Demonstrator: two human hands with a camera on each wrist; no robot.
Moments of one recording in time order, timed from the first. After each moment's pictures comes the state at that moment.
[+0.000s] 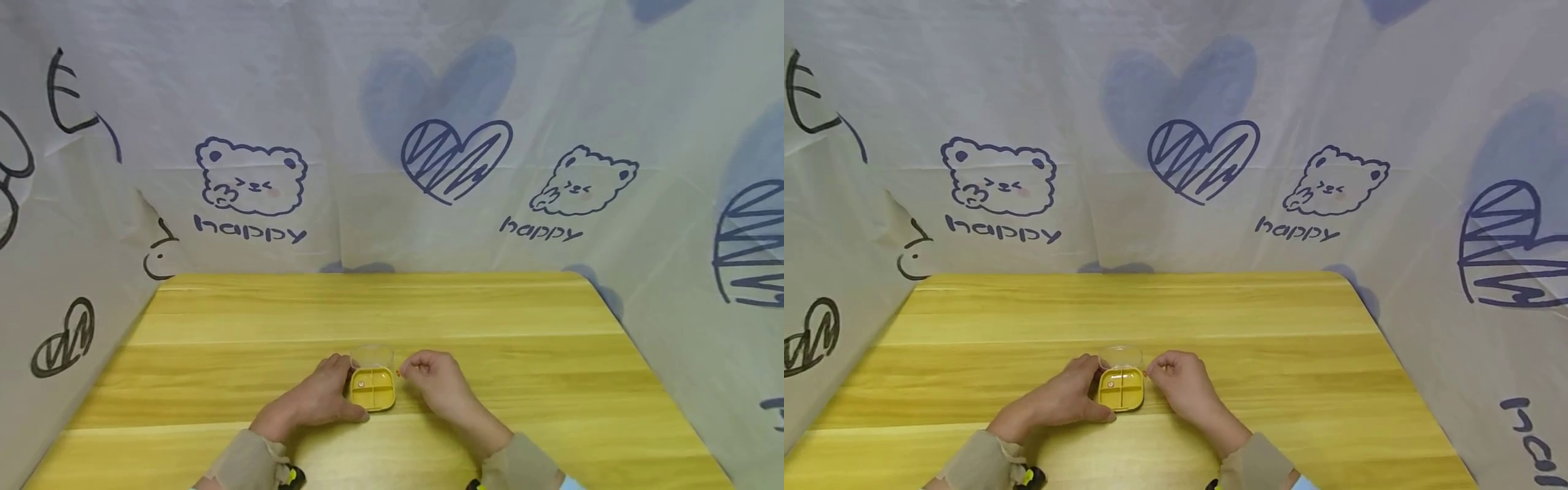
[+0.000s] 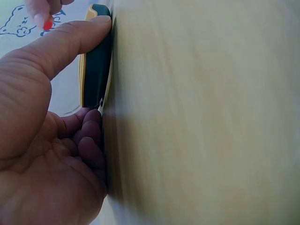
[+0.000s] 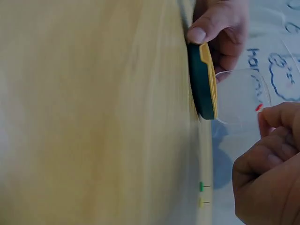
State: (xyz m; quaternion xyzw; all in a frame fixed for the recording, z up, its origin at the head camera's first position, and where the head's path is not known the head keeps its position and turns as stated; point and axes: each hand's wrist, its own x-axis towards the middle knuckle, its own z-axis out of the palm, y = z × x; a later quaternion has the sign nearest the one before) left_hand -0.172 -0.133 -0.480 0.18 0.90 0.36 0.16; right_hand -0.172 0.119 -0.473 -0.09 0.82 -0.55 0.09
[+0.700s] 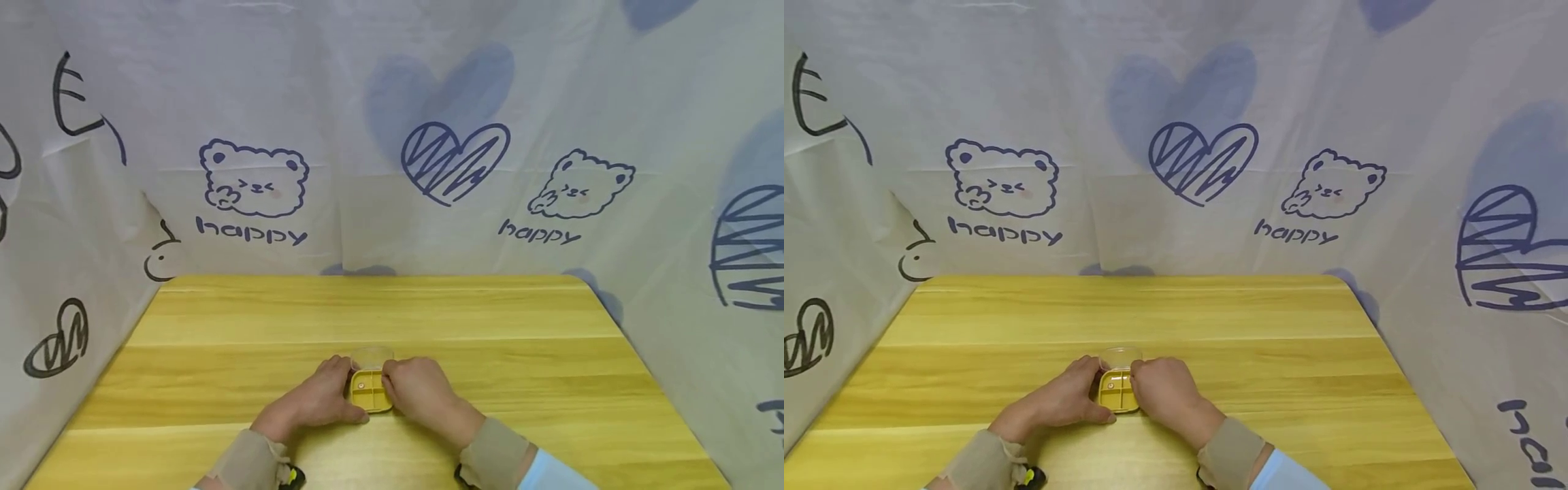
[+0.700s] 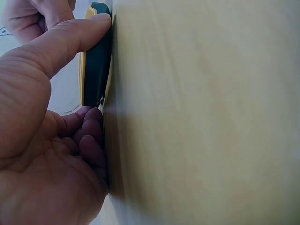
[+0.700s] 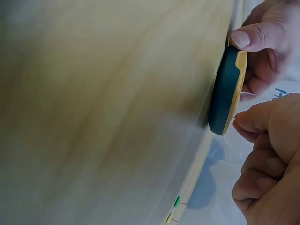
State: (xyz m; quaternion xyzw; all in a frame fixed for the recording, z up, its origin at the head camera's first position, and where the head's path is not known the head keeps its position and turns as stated) left_hand -0.175 -0.132 -0.487 0.19 0.90 0.36 0.16; right_hand -0.181 0.090 -0.482 -0.33 0.94 -0.08 -0.11
